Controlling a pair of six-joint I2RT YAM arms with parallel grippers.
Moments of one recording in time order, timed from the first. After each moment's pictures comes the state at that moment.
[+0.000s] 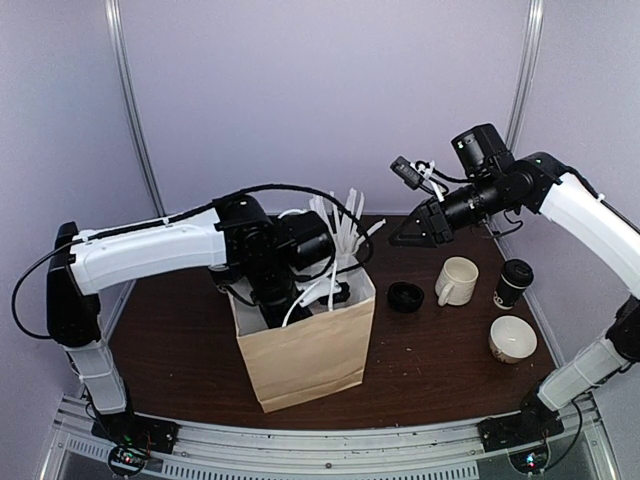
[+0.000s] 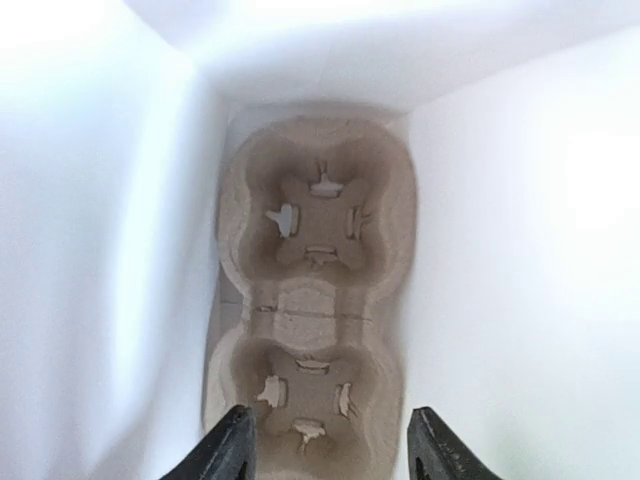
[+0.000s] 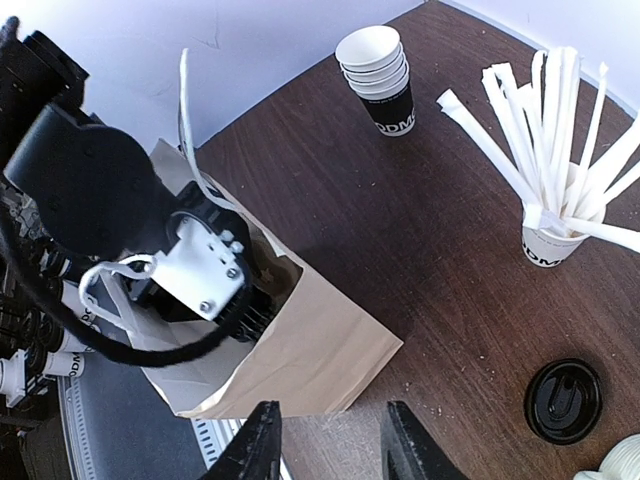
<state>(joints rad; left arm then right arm) -1.11 1.83 1.72 -1.26 0.13 -0.01 0.57 1.43 1.58 -0.94 -0.65 -0.08</state>
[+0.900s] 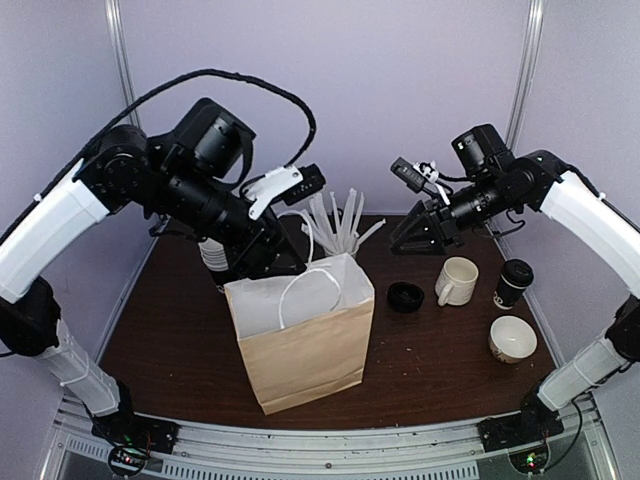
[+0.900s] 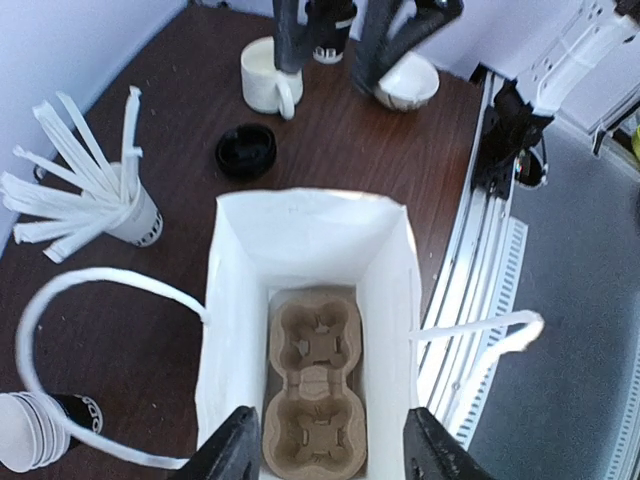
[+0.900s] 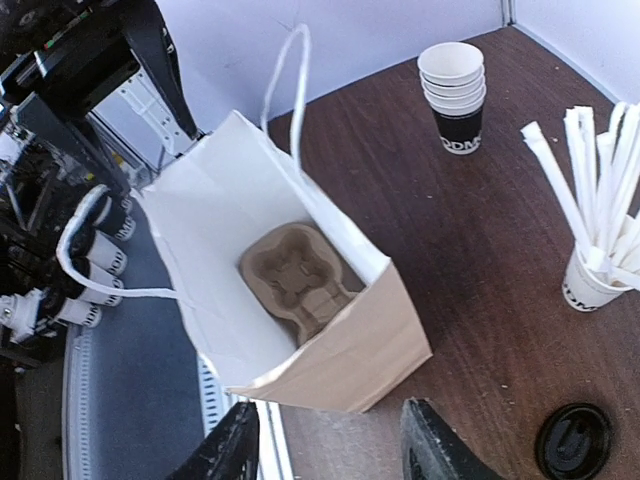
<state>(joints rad) -1.11 1.59 1.97 -1.23 0.12 0.01 0.57 1.44 1.58 -0.98 -0.79 -0.24</state>
